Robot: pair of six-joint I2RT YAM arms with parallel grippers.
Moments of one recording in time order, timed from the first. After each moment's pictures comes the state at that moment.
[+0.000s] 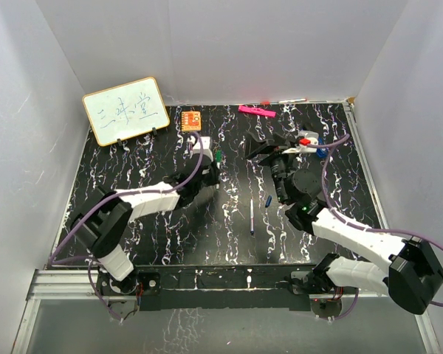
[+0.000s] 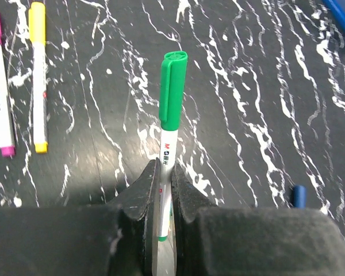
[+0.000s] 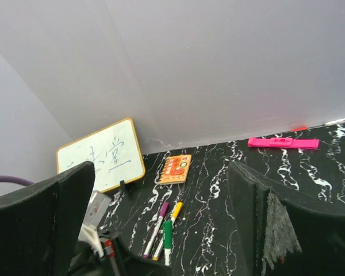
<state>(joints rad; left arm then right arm) -0.74 1.63 0.83 0.31 -0.28 -0.50 0.74 1.10 0.64 0.79 0.53 0.28</state>
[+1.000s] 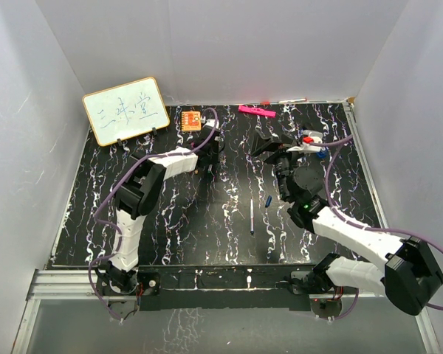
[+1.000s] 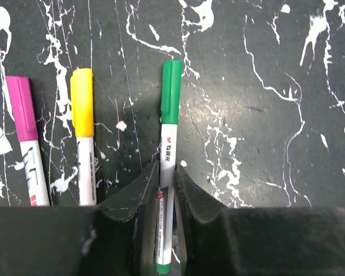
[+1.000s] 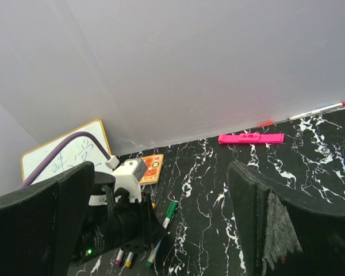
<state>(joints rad) -0.57 2.14 1.45 -0.09 -0.26 -0.32 0.67 1.10 0.62 0.78 0.58 0.26</state>
